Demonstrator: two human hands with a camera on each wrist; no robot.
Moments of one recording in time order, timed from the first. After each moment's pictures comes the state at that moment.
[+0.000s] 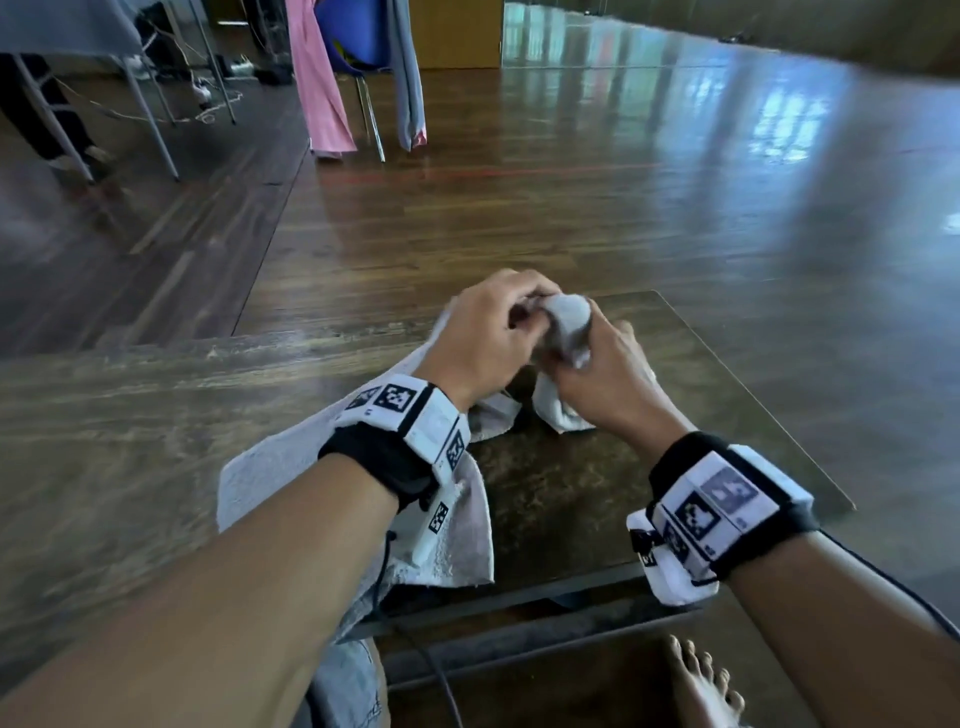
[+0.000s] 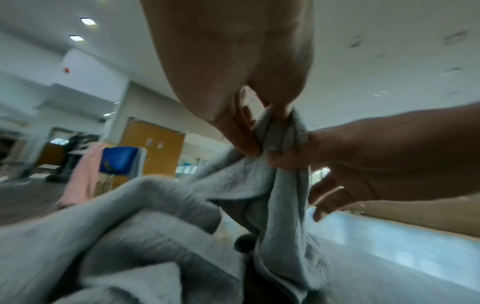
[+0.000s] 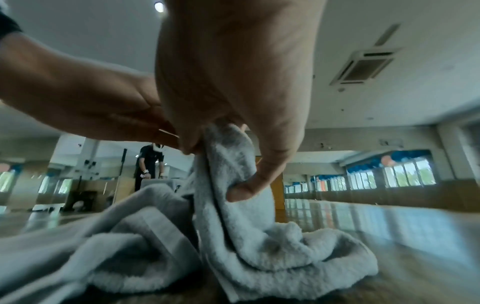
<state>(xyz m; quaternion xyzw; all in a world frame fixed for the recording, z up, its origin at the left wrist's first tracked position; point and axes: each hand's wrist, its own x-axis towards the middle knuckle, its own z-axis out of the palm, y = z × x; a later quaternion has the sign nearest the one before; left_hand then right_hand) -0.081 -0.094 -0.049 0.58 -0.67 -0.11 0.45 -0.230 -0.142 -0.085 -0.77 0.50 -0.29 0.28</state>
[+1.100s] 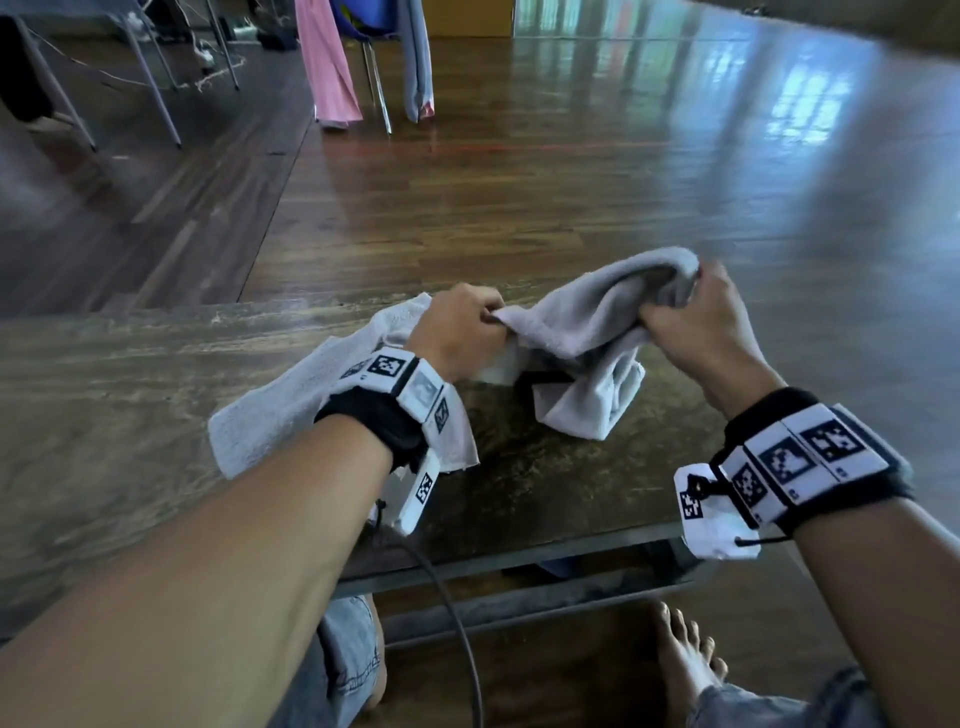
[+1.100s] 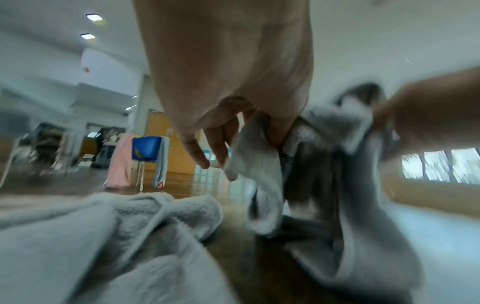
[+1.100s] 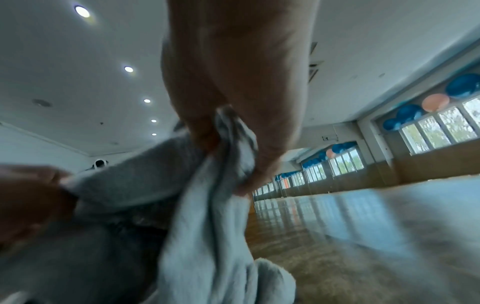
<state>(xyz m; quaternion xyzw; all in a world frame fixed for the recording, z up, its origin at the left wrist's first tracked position) -0.055 -0.098 -0.085 0.68 -0.63 -0.16 0.33 -0.287 -0.168 -0.070 -0.66 0.57 -0.38 0.29</state>
